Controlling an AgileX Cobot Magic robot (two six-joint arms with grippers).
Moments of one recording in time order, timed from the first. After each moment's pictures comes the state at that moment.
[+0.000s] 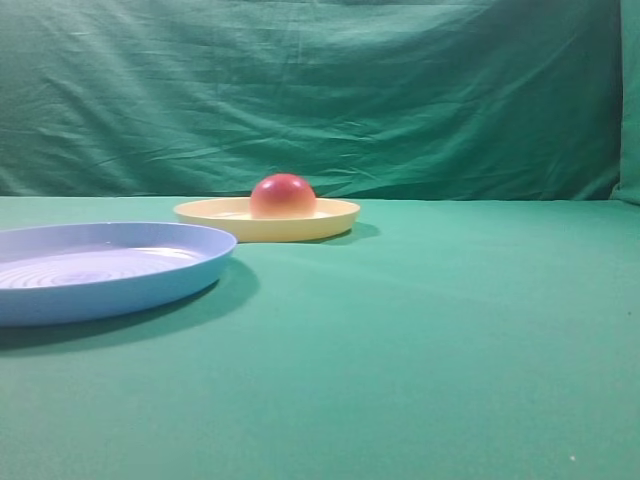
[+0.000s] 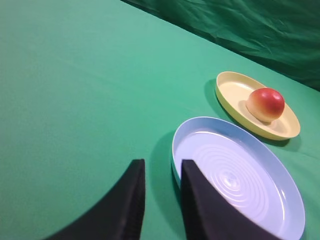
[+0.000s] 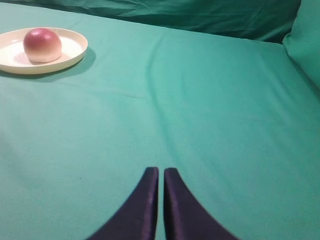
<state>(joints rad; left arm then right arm) 0.00 -0.01 0.02 -0.14 0.35 -0.12 0.18 -0.01 0.02 0.03 0.39 -0.08</state>
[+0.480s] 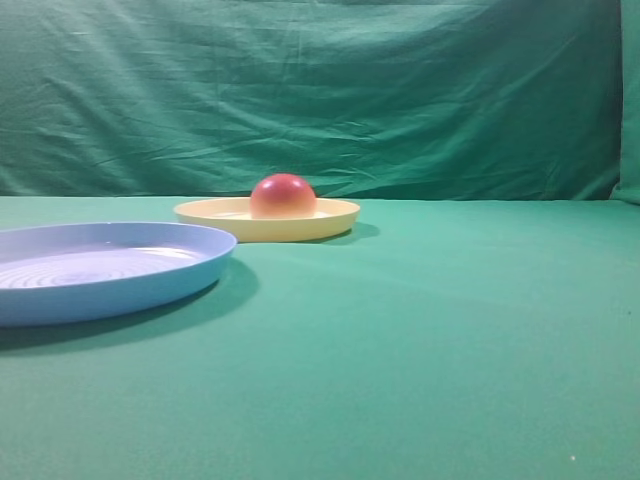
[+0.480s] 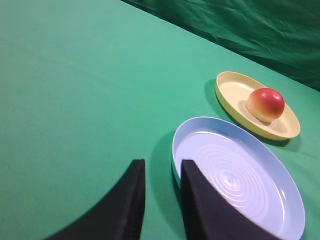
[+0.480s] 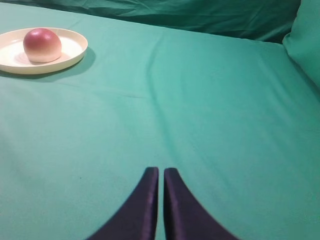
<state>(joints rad) 0.00 -0.01 0.02 -0.14 0.35 -0.12 0.18 -0.01 0.02 0.03 0.39 -0.08</state>
